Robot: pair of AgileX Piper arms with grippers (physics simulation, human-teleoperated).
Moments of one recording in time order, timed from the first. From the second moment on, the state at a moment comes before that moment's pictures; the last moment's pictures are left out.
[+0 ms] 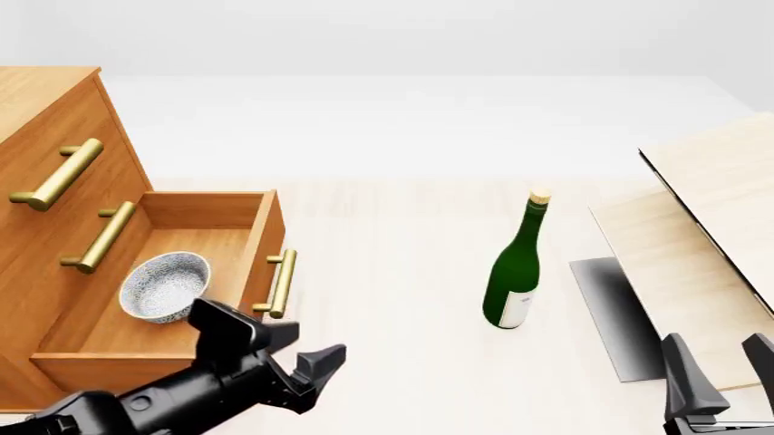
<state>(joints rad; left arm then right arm) -0.74 1.19 -0.32 -0.32 -0.30 0.00 0.01 0.00 0.00 0.00</state>
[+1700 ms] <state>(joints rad) -0.52 1.48 -0.28 -0.49 -0.52 0.00 0.01 0.00 0.00 0.00</state>
